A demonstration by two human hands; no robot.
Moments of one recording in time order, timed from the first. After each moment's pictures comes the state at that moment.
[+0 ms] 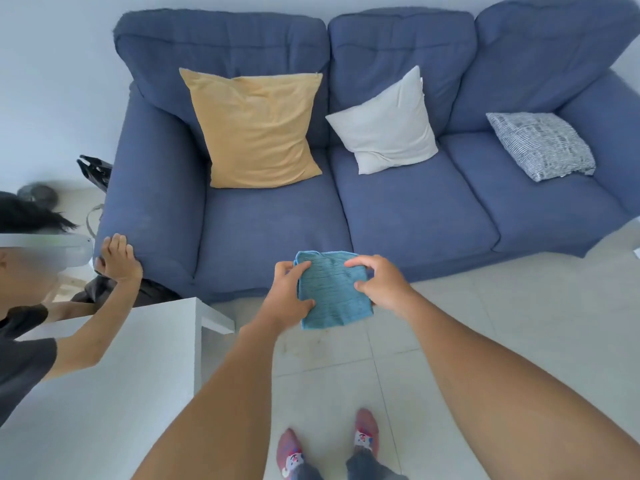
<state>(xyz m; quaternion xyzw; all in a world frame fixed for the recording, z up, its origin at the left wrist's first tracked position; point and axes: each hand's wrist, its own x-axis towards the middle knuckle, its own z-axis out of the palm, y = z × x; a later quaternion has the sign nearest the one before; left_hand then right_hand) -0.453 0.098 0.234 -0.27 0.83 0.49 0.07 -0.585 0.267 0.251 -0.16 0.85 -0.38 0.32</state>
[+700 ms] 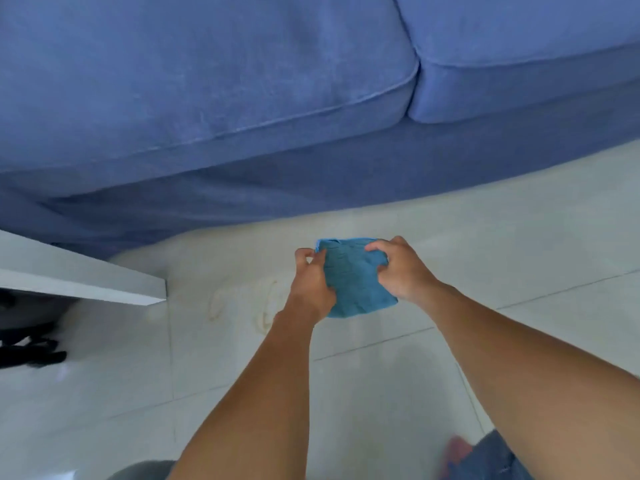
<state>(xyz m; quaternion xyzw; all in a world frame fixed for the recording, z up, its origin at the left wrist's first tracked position) -0.496 0.122 -0.391 -0.28 0.84 0.44 0.14 -0.603 0.268 -0.377 -0.14 0.90 -0.27 0.32</state>
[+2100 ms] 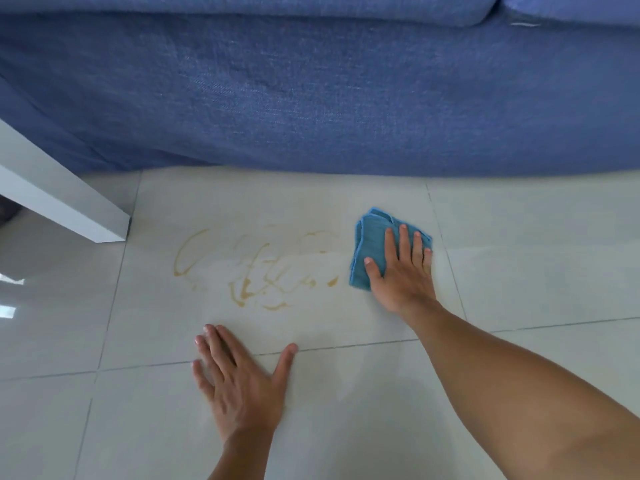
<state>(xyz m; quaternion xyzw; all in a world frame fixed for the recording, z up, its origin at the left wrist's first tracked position) -0.316 0.179 -0.607 -0.55 0.83 0.13 0.02 -0.590 0.279 -0.594 -0.25 0.95 0.00 0.18</state>
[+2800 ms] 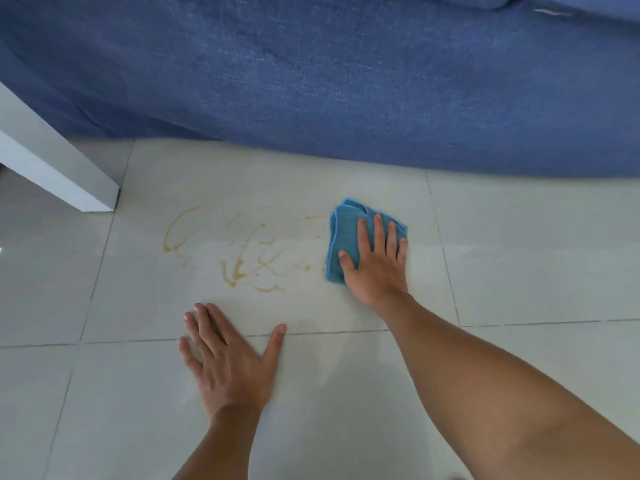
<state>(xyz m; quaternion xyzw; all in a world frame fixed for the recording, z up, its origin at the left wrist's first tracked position) -0.318 0.179 -0.607 -0.55 0.83 0.12 0.01 -0.563 0.255 -0.594 -0.29 0.94 -0.01 0.16</state>
